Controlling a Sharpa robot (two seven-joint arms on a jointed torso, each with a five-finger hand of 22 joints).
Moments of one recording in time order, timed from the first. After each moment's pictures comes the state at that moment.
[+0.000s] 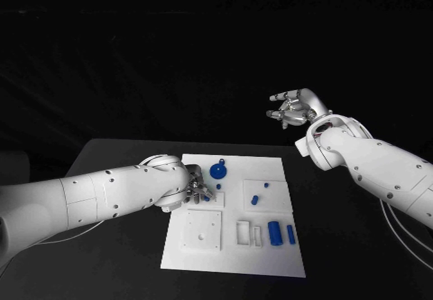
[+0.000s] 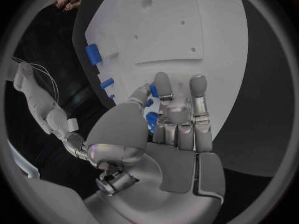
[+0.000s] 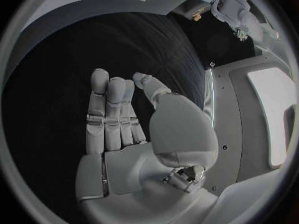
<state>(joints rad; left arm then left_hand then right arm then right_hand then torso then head) 1.32 -0.55 -0.24 1.31 -1.02 -0.03 -0.58 1.11 0.02 0.11 -0.04 0.37 1.18 0.03 0.17 1.01 1.47 -0.07 0.54 0.31 1.42 -0.13 1.22 0.70 0.03 1.29 -0.16 0.47 1.31 1.09 -0.64 0.39 1.20 -1.19 -0.46 -0.02 1.26 -0.14 0.32 -0.15 0.48 0.93 0.10 0.06 0.06 1.14 0.00 0.81 0.55 1.36 -0.07 0.81 0.73 0.10 1.46 -0.09 0.15 1.31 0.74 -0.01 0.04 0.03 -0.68</state>
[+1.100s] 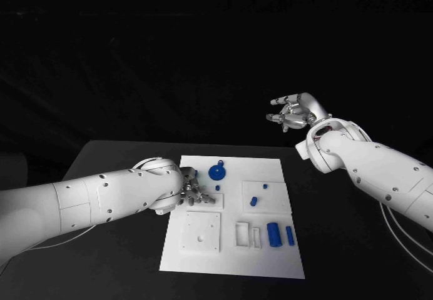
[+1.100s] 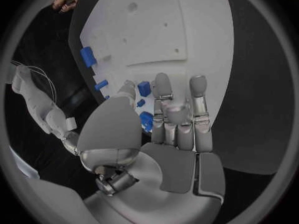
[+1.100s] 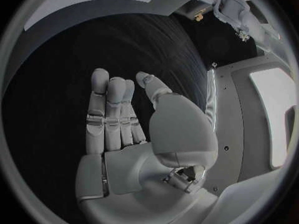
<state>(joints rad) 1.31 -0.57 -0.24 1.31 -1.05 -0.03 -0.58 1.09 -0.21 -0.04 0.27 0.05 1.27 -0.04 0.18 1.04 1.46 -0.08 0.55 0.31 1.41 -0.14 1.23 0.69 0.01 1.30 -0.16 0.46 1.31 1.08 -0.65 0.39 1.18 -1.19 -0.46 -0.02 1.26 -0.13 0.24 -0.12 0.48 0.93 0.10 0.06 0.06 1.14 0.00 0.81 0.55 1.36 -0.07 0.81 0.73 0.10 1.46 -0.09 0.13 1.30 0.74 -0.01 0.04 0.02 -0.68</state>
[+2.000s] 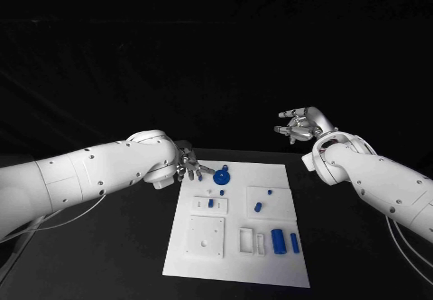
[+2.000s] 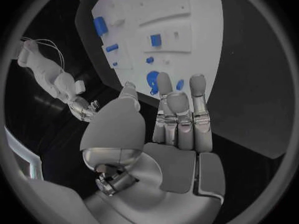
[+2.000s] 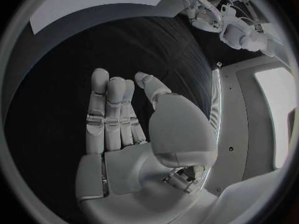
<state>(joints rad) 1.41 -0.62 -0.14 1.29 -0.99 0.00 -0.58 1.10 -0.07 -0.13 0.20 0.15 1.13 0.01 0.15 0.68 1.47 -0.06 0.46 0.32 1.37 -0.12 1.16 0.57 0.01 1.29 -0.14 0.40 1.31 1.05 -0.63 0.39 1.13 -1.18 -0.47 -0.02 1.26 -0.13 0.25 -0.12 0.48 0.93 0.11 0.06 0.06 1.14 0.00 0.81 0.55 1.36 -0.07 0.81 0.73 0.10 1.46 -0.09 0.13 1.30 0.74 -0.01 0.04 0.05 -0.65</state>
